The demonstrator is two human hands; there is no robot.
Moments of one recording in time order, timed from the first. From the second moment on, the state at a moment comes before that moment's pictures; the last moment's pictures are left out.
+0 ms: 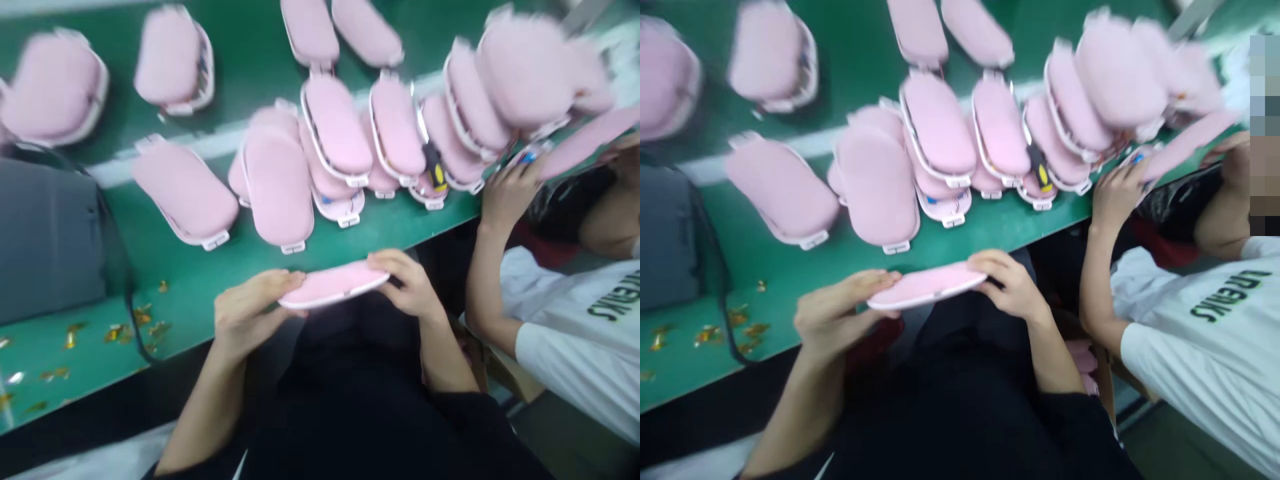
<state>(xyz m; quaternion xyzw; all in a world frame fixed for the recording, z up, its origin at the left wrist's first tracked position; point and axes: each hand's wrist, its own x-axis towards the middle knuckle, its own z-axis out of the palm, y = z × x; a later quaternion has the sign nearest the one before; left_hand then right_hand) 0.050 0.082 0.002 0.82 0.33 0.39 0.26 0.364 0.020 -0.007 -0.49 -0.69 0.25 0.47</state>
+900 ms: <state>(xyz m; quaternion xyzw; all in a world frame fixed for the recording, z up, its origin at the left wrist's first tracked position) 0.030 0.099 -0.024 0.77 0.43 0.40 0.25 0.181 0.455 0.012 -0.47 -0.87 0.03 0.14</state>
